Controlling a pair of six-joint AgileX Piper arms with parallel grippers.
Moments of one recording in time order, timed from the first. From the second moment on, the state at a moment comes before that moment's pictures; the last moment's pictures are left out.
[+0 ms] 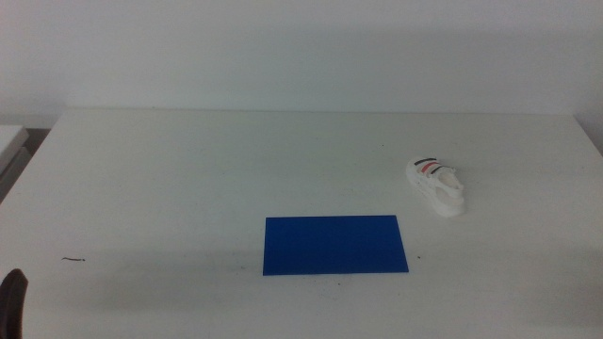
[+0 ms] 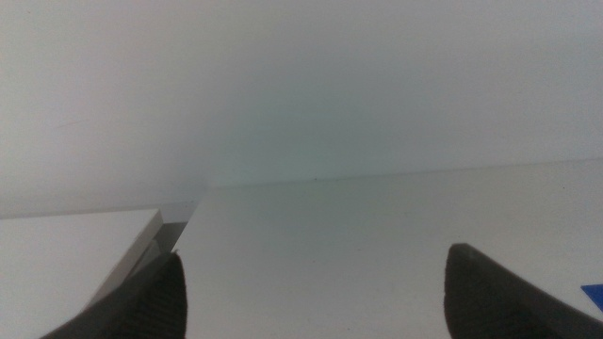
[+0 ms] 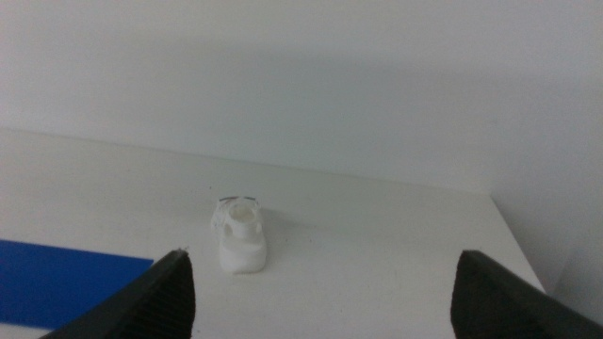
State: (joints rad) left arm 0.00 0.00 0.00 0.10 0.13 -0.05; right arm 0.10 0.01 0.00 0.02 0.15 -0.12
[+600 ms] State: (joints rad) left arm 0.00 0.00 0.00 0.10 0.13 -0.05; right arm 0.11 0.98 -0.89 0.11 0.77 -0.06
